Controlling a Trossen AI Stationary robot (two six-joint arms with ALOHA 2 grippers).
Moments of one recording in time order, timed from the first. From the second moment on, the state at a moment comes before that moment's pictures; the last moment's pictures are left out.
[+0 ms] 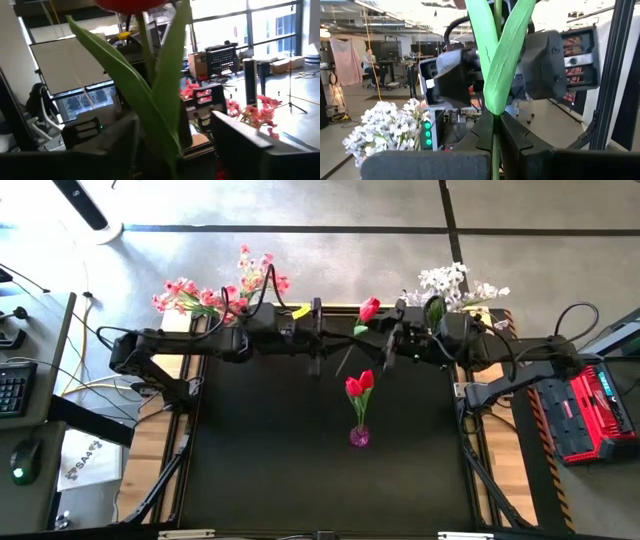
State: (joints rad) left arm 0.08 1.54 1.39 0.31 0.07 0.01; right arm 0.08 1.19 1.26 0.05 0.32 0.16
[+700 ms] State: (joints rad) left arm 0.07 1.55 1.39 0.21 -0.15 -0.02; right arm 0.11 1.07 1.26 -0.19 0.68 0.08
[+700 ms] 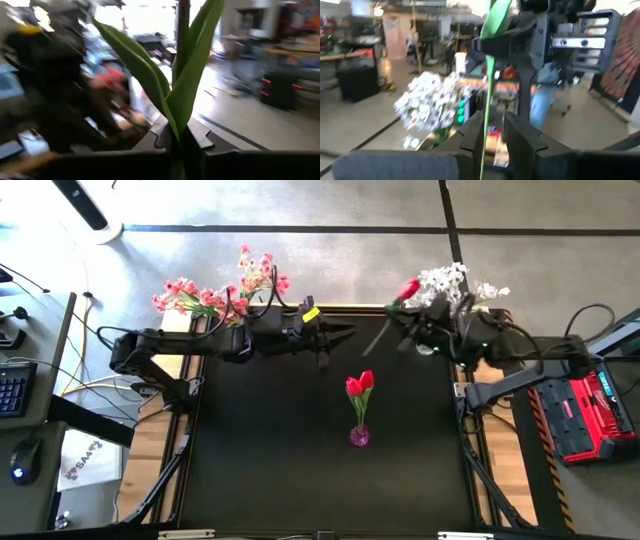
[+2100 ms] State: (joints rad) left arm 0.03 1.51 1.18 -0.03 0.02 -0.26; right arm 0.83 1.43 1.26 -0.69 1.35 1.01
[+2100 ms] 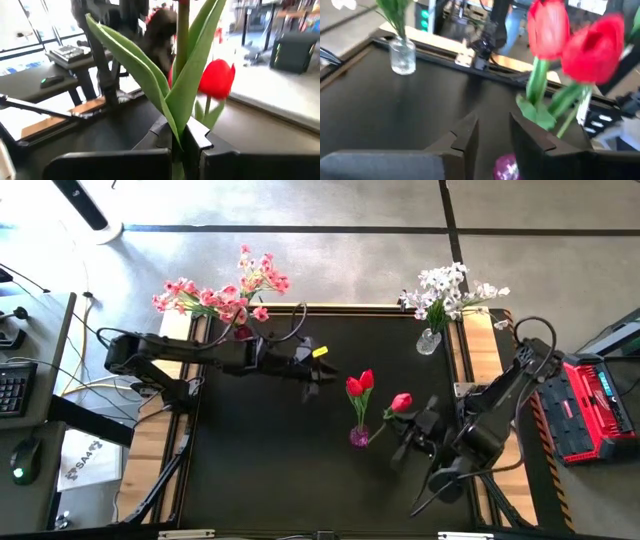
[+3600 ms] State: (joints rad) left arm -0.13 1.75 1.07 0.24 0.05 -0.30; right arm 0.72 1.33 1.26 -0.09 1.20 0.37
